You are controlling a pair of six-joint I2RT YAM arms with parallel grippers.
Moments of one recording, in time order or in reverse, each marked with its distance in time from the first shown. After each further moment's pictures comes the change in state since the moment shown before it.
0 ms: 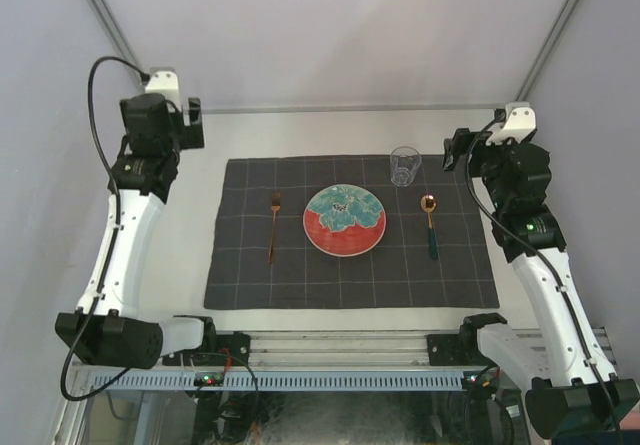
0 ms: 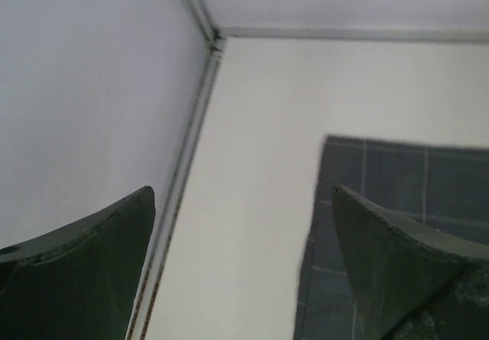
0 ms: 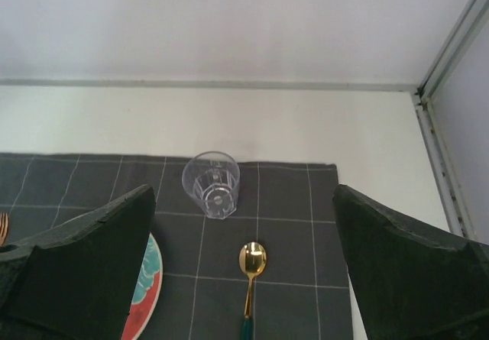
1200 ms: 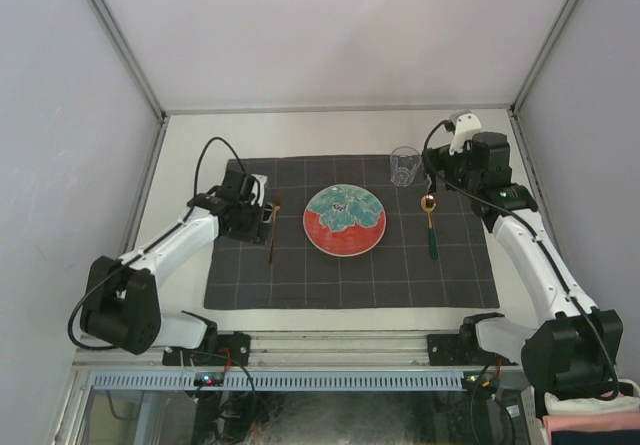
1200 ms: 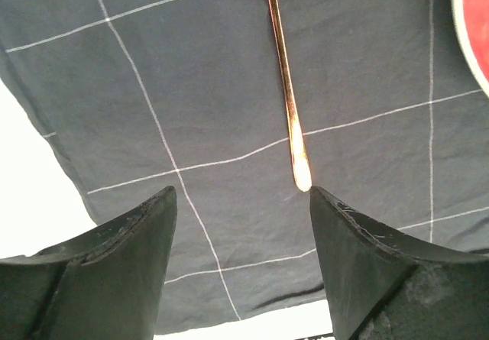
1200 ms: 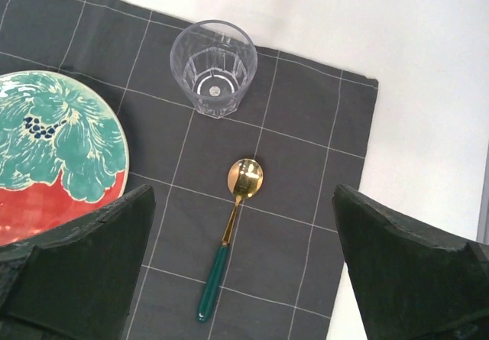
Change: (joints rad) left arm -0.286 0.055 -0.591 -0.138 0.375 -0.244; right arm 0.020 0.259 -0.005 -0.165 -0.127 -0.199
